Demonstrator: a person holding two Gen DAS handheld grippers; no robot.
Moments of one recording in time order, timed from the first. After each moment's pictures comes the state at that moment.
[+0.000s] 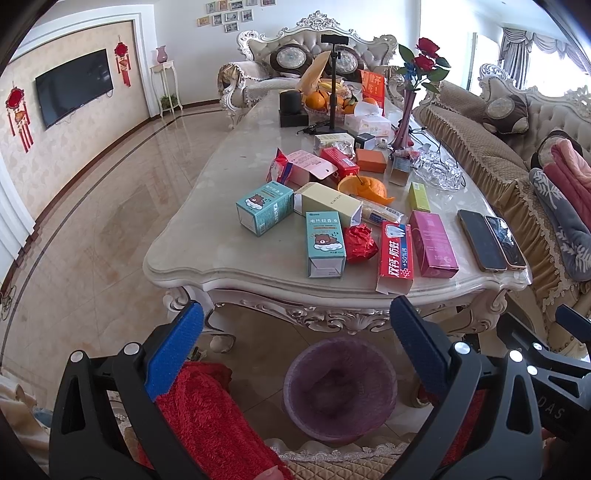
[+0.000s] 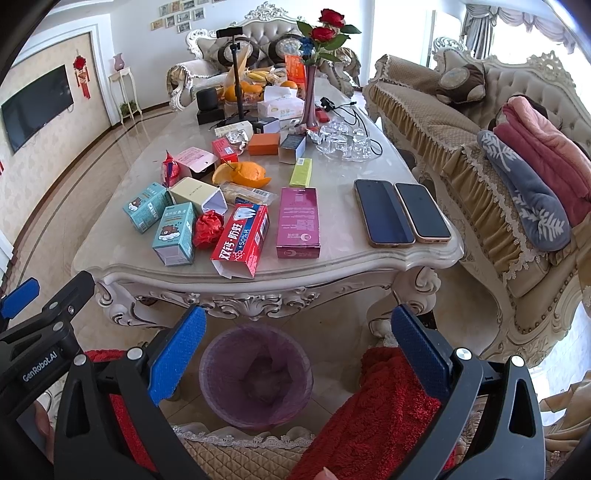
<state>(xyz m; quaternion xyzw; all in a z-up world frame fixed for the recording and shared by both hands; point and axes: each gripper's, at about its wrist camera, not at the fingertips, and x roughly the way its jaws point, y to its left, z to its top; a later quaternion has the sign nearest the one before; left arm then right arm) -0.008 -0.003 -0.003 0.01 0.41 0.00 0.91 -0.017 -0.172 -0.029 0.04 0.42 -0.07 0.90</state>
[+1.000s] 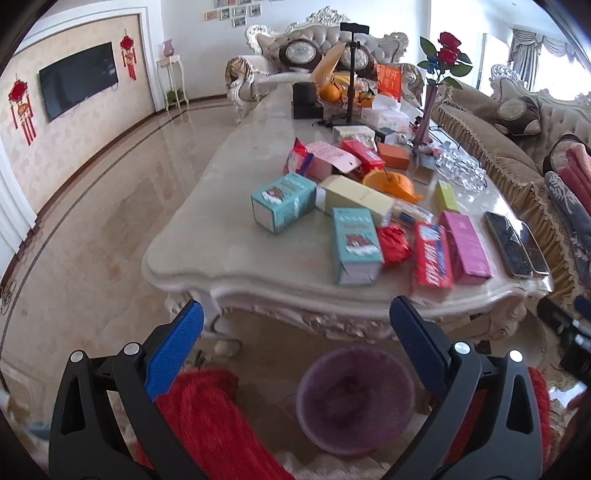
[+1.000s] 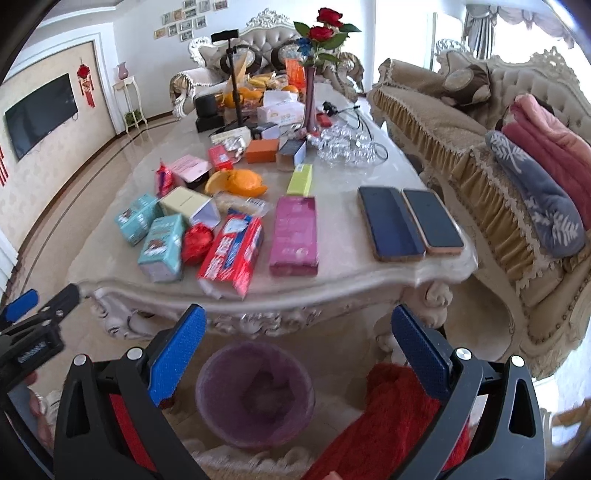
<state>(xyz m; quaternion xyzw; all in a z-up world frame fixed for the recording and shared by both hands) 0.033 0.026 -0.039 0.01 0.40 0.01 0.91 0.024 -0.196 -0.053 0.04 0.39 -0.05 0.92</state>
